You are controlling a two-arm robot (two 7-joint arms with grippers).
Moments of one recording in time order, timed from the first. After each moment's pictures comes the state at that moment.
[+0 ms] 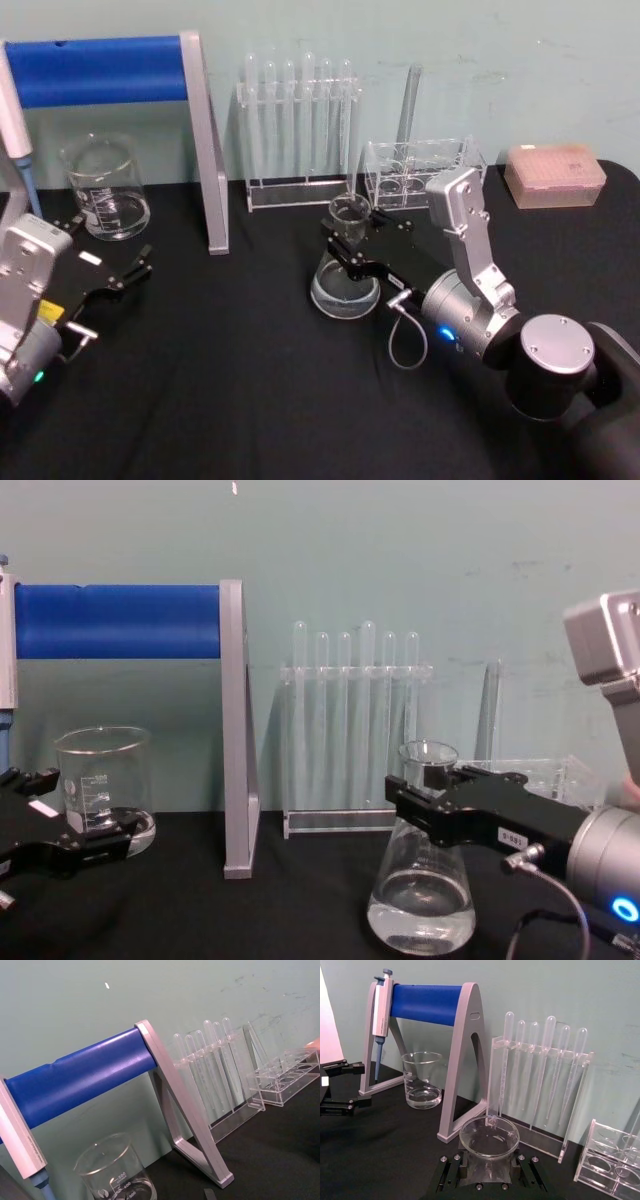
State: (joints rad) left arm -0.20 0.60 0.45 -1.41 -0.25 -0.12 0.03; right arm 0.30 0.21 -0.37 -1.29 0.21 -0.08 0.35
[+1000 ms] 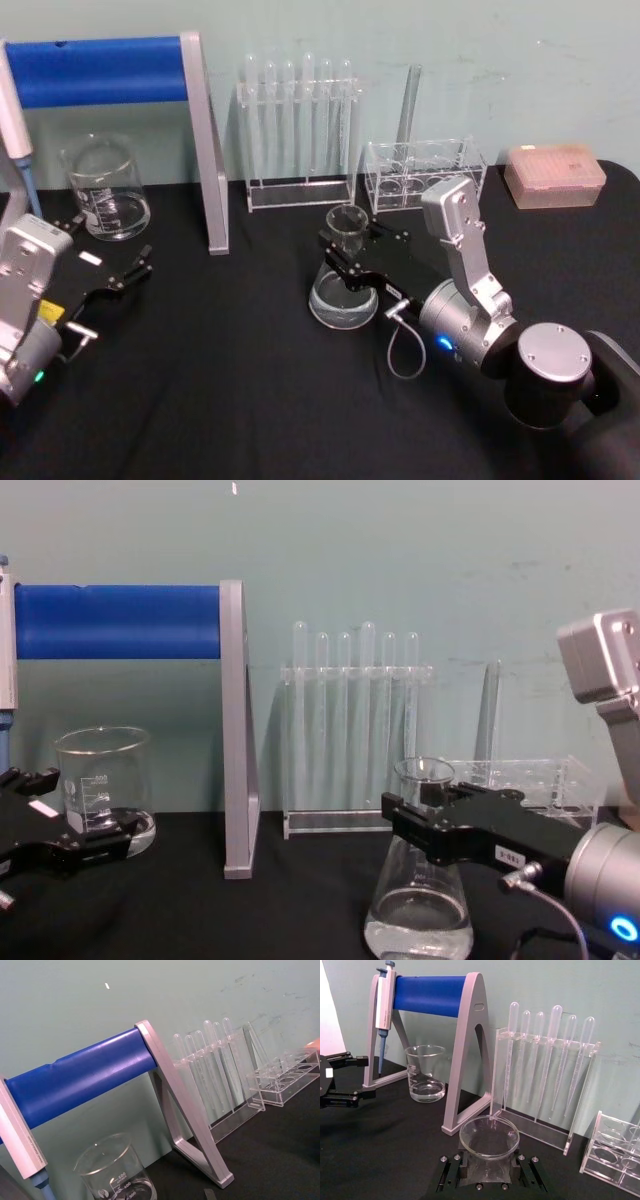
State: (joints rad) left arm -0.20 0.60 0.45 -1.41 -0.25 -0.12 0.03; right arm 0.29 0.20 -0.37 -1.29 0.21 -0.08 0.35
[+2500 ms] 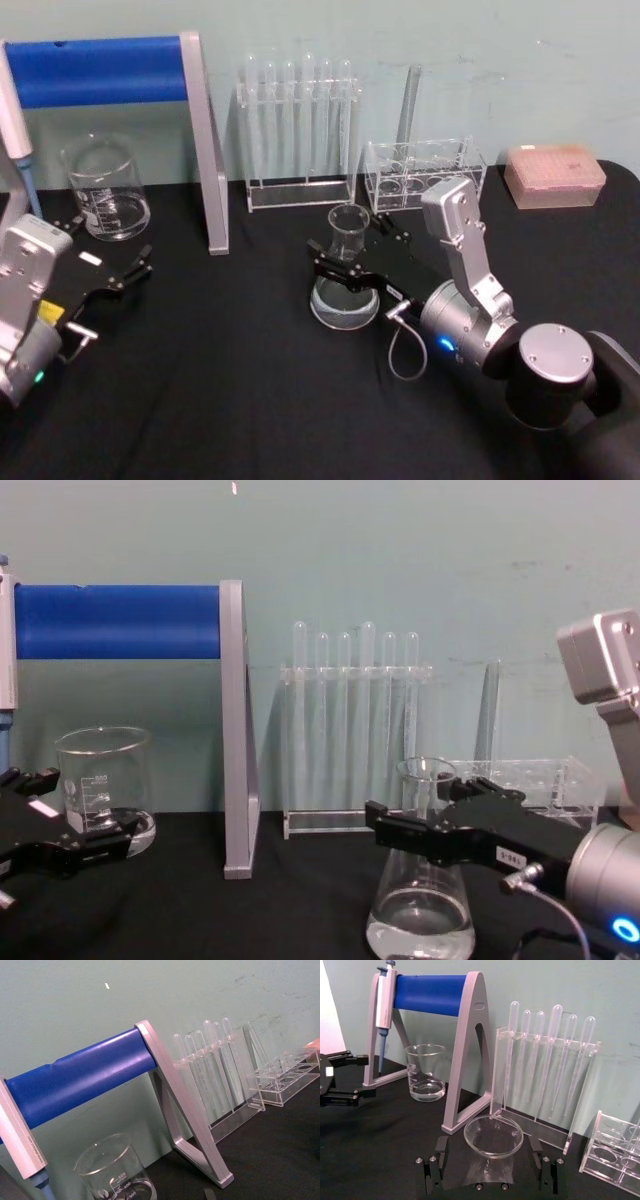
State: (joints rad) left arm -0.20 0.60 0.45 -1.41 -0.25 -0.12 0.03; right arm 0.28 0.21 -0.37 -1.29 0.20 -0.07 0.35
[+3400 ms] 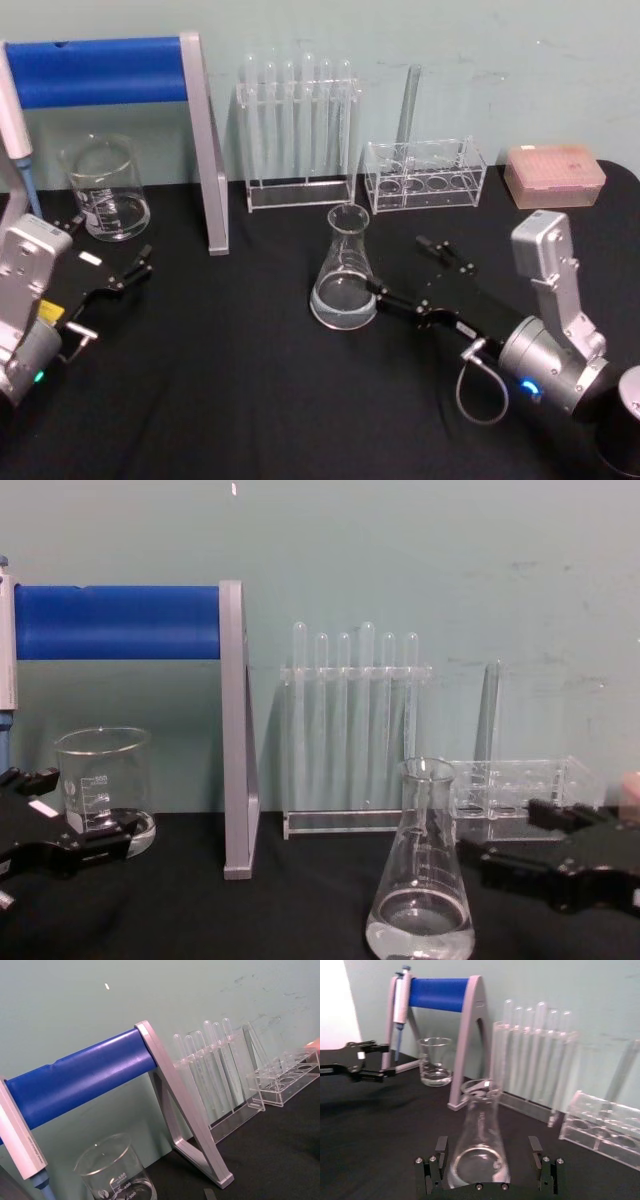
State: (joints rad) left arm -0.20 0.60 0.45 -1.41 -0.25 -0.12 0.03; right arm 0.10 0.38 -0.30 -1.51 0.32 -0.07 0.43
